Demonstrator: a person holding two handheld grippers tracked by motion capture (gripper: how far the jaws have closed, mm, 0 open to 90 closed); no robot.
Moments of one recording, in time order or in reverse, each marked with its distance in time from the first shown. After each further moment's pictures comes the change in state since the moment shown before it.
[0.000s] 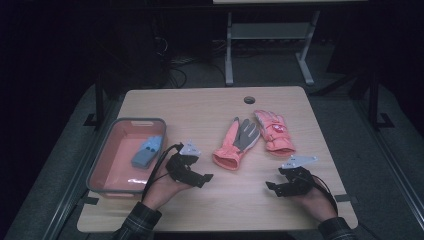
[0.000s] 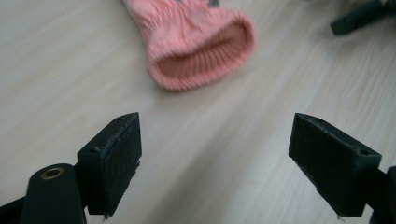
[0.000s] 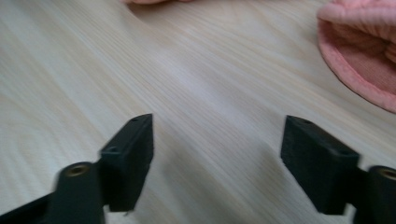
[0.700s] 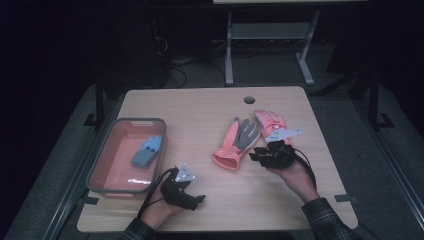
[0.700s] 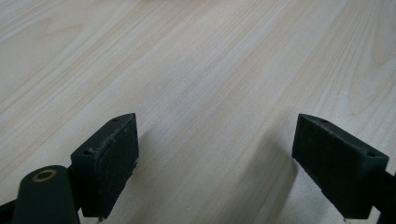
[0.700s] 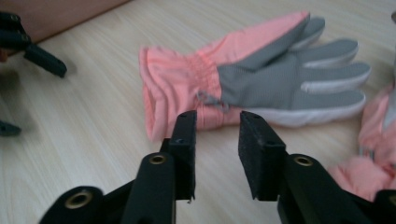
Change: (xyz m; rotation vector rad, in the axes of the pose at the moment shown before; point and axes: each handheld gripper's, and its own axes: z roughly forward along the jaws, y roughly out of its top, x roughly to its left) left arm -0.011 -0.064 0.015 0.038 0.061 0.031; right arm 0.003 0.084 0.012 -0.123 0.081 -0.038
